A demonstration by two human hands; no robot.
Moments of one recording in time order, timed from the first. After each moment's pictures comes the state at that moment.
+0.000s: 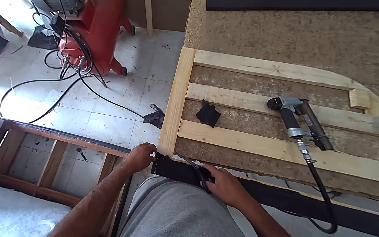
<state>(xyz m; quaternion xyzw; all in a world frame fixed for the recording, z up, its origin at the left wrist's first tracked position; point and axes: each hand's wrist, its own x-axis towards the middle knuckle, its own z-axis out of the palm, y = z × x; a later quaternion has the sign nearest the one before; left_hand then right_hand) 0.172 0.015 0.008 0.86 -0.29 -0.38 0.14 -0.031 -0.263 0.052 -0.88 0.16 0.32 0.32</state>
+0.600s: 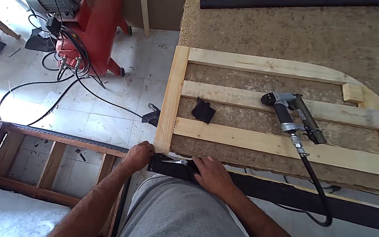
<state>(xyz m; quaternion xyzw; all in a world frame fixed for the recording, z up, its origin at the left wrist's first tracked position) 0.157 0.005 0.007 0.88 -0.31 -0.34 0.10 -0.031 -0.249 0.022 -0.96 0.04 0.22 0.16</state>
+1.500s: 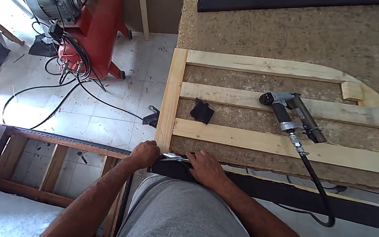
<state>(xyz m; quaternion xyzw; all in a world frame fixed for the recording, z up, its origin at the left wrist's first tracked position) 0.164 -0.020 0.013 0.83 -0.42 -0.36 0.04 -0.011 -0.245 0.005 -0.97 0.00 0.19 0.11</state>
